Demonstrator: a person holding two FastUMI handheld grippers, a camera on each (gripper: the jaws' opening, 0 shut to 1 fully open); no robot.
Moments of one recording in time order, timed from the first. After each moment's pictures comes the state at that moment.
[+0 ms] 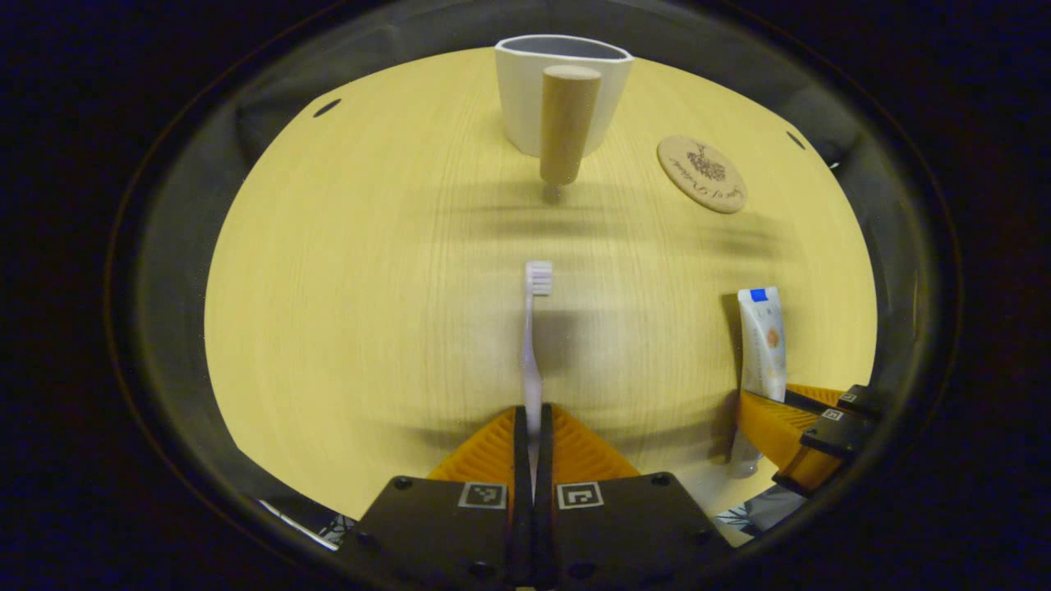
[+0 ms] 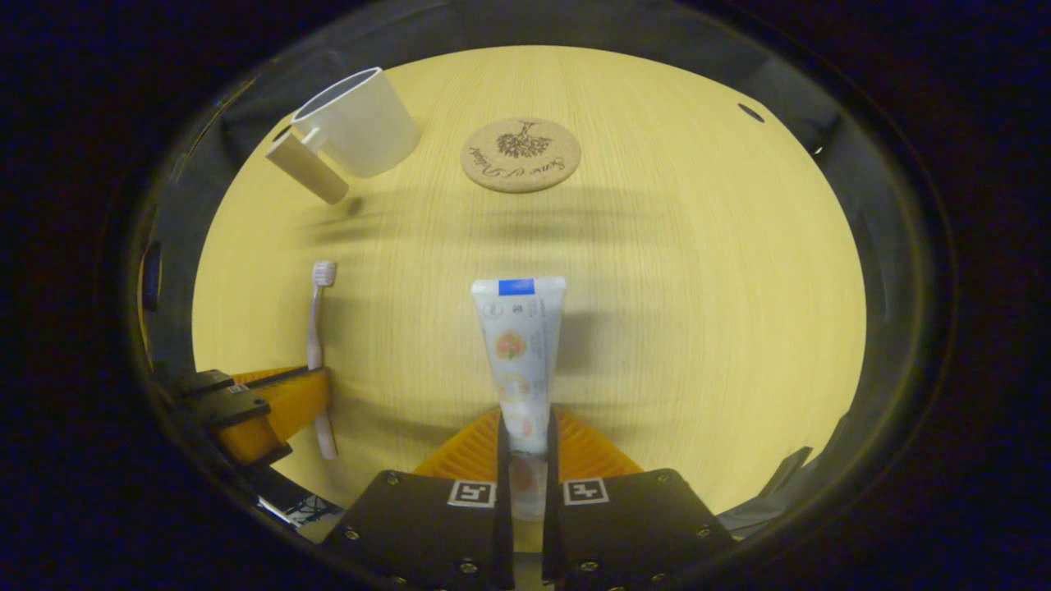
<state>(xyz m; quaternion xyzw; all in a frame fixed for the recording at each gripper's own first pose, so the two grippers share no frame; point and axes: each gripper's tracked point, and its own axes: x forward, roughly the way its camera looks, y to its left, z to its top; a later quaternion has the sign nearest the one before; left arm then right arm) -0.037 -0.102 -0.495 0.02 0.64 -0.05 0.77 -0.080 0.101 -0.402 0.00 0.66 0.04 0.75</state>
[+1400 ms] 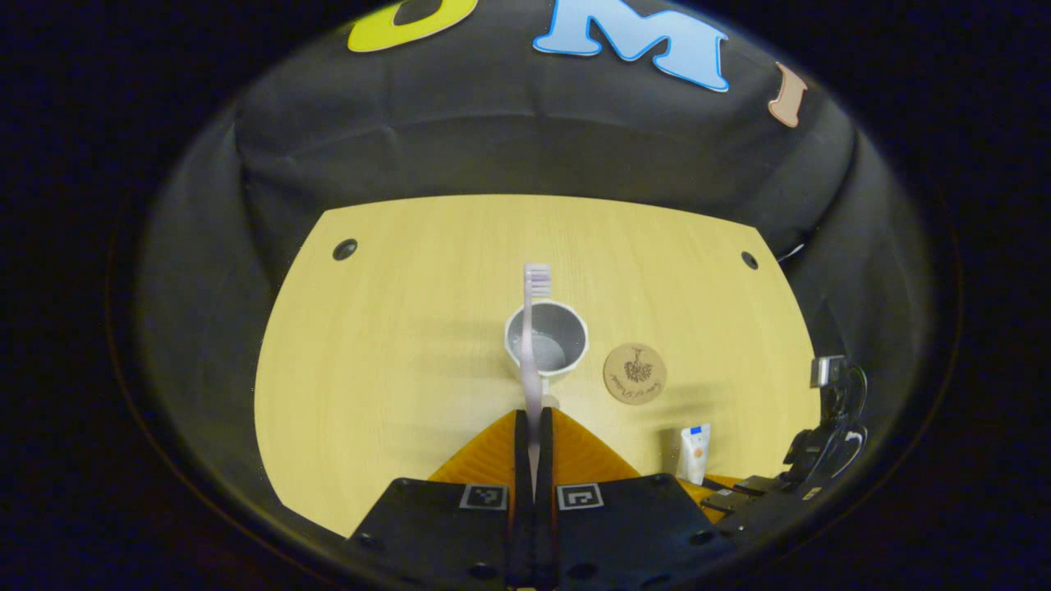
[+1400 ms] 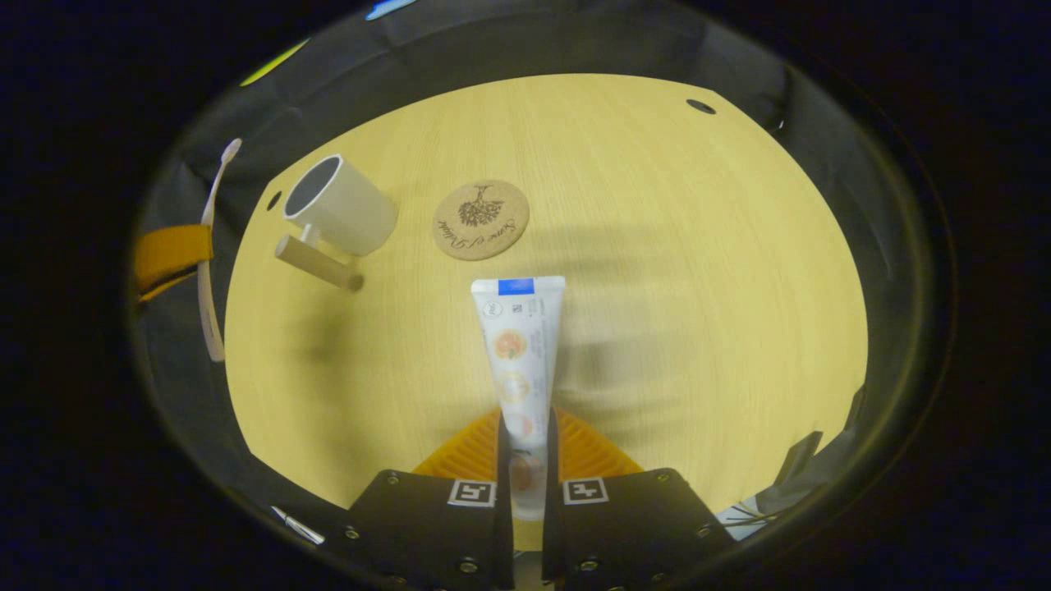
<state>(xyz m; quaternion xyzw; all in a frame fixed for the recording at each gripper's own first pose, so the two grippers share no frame) 0.128 -0.117 -0.283 -0.01 0.48 -0.09 0.87 -0.053 0.080 -0.359 0.08 0.60 0.01 0.79</state>
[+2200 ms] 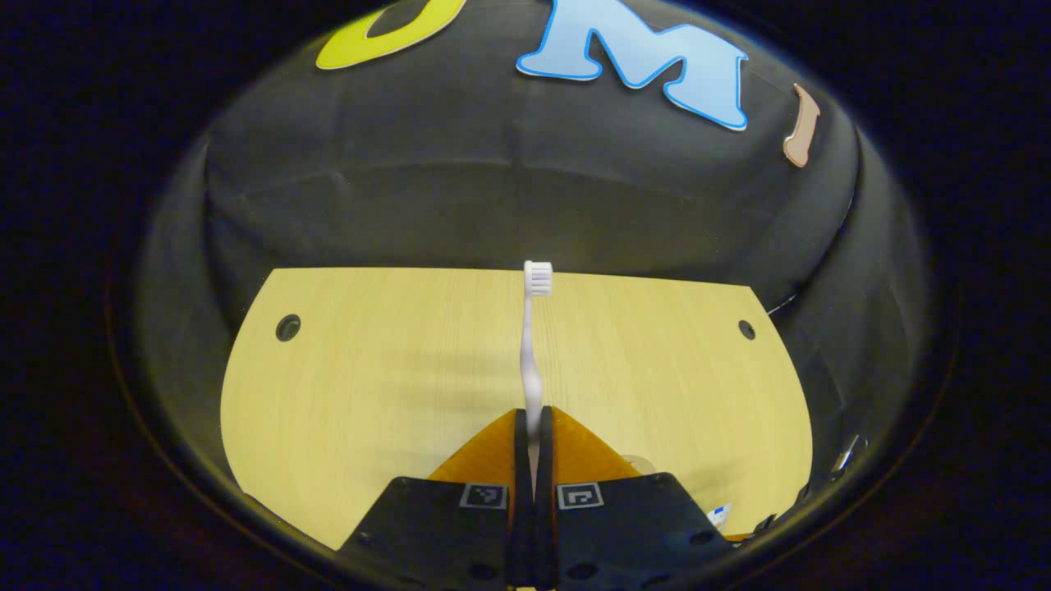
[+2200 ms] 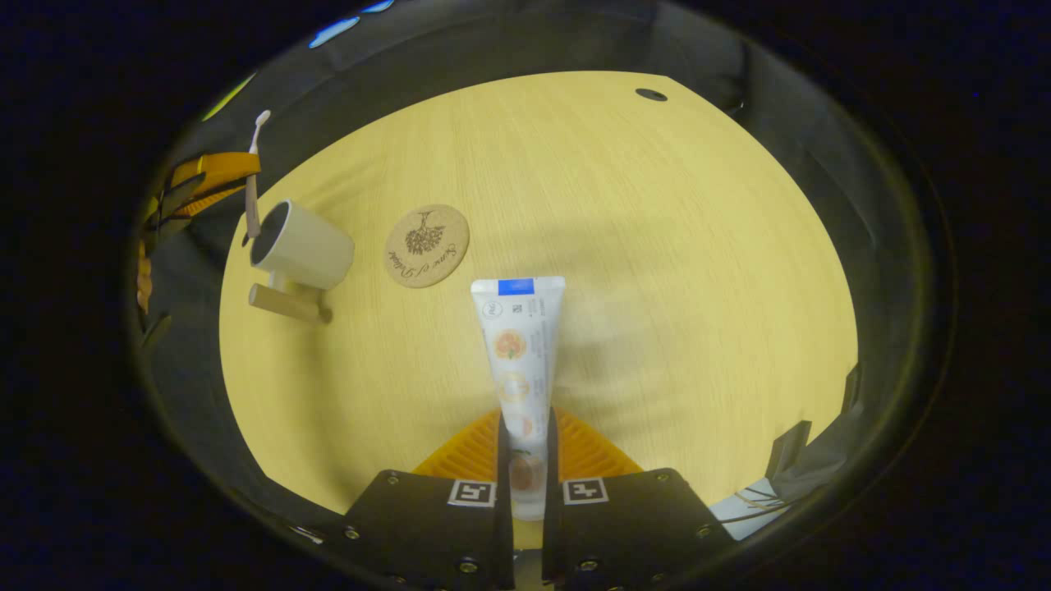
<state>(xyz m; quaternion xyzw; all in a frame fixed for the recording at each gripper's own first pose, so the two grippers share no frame) 0.264 -0.116 -0.288 -0.04 0.40 -0.13 0.91 -0.042 0.045 -0.348 0.12 0.60 -0.04 0.79</state>
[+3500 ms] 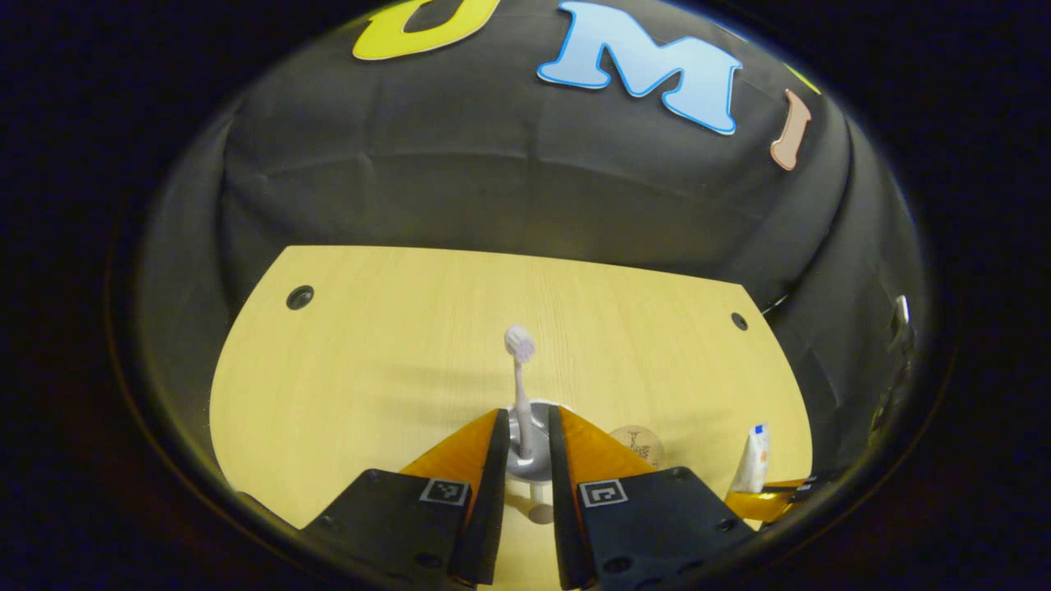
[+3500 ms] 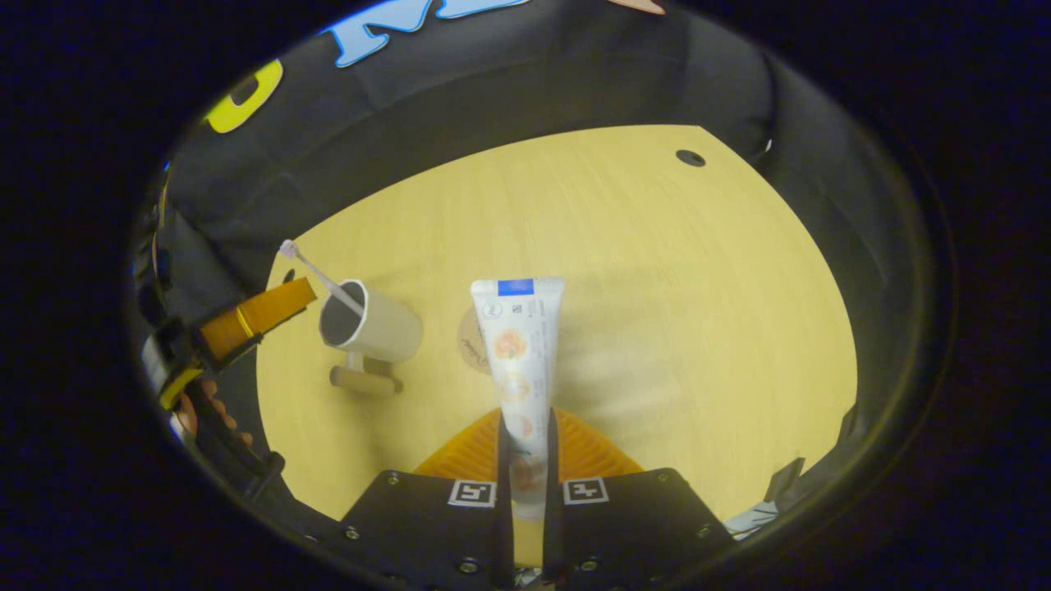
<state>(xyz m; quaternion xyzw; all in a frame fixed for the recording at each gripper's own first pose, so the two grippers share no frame) 0.199 -0.083 -0.298 -0.06 0.38 -0.13 0.91 0.043 0.087 -0.279 0.12 0.53 0.00 0.84</state>
